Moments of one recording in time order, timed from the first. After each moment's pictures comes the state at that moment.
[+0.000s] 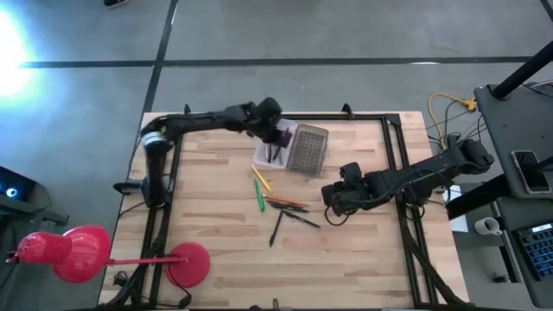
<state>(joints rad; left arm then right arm) 0.49 1.93 1.50 -0.50 0.18 -0.60 0.28 1.39 1.02 -1.03 0.56 1.55</state>
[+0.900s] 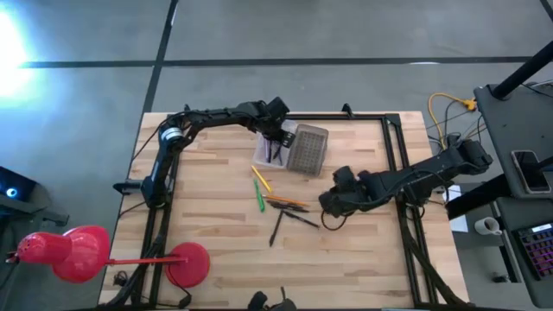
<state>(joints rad) 0.53 2.10 1.66 -0.61 0.12 -0.46 0.29 1.41 1.02 -0.92 0.52 1.25</state>
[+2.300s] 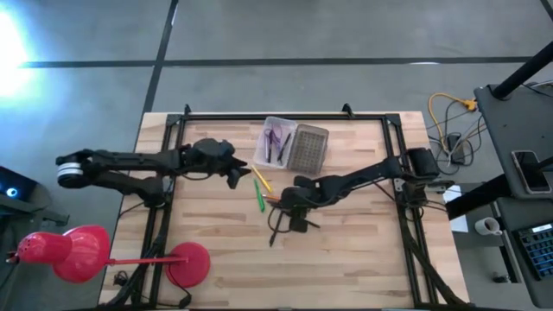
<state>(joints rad) 0.27 1.06 0.53 0.02 0.05 -0.46 0.13 1.89 1.21 -0.39 0.10 0.25</state>
